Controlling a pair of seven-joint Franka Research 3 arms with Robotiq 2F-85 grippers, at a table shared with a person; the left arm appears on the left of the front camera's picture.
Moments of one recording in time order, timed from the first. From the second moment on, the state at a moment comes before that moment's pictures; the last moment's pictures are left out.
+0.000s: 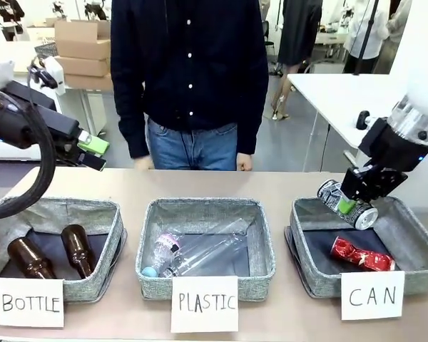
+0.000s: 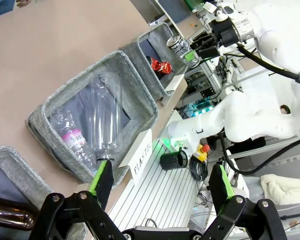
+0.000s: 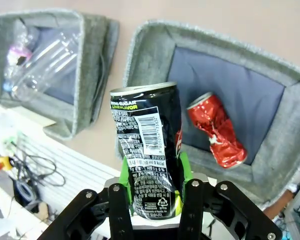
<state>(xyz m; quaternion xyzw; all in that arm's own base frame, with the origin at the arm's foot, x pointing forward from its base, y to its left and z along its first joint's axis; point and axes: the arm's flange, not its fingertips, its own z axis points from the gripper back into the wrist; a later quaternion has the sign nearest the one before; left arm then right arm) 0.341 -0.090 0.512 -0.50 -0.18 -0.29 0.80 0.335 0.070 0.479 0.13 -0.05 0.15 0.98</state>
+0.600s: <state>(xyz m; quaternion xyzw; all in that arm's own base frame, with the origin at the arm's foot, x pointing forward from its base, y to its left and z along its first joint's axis) 0.341 -0.090 0.512 -0.50 -0.18 -0.29 0.80 0.337 0.070 0.481 0.13 -0.06 0.15 0.98</state>
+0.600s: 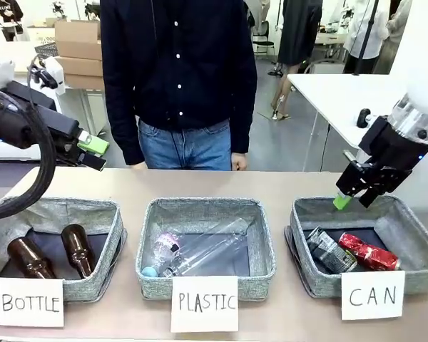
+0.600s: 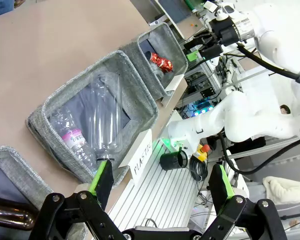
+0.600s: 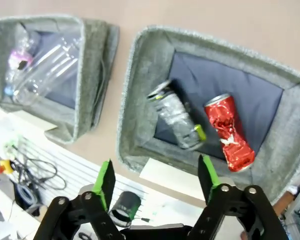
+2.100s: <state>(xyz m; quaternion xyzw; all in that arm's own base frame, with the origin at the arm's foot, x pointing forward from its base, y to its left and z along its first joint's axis) 0.342 -0.090 0.512 -0.50 -0.18 -0.29 0.80 0.345 0.085 0.534 0.51 -0.12 0.10 0.85</state>
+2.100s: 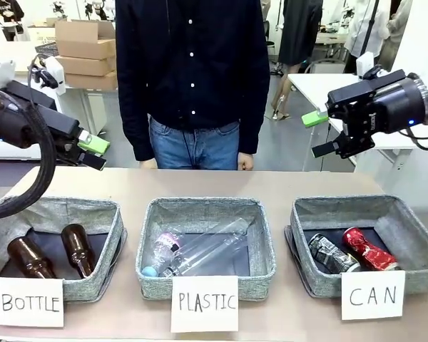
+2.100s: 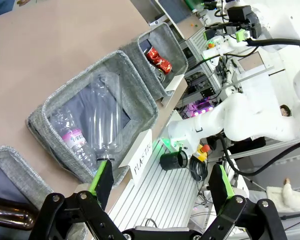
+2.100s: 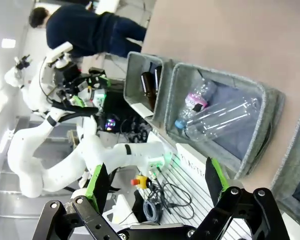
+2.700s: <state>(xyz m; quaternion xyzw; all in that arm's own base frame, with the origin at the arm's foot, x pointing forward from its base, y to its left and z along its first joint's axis) 0.342 -0.090 0.512 -0.50 -0.18 -0.29 0.80 0.343 0.084 0.536 0.51 -0.12 0.11 0.85</state>
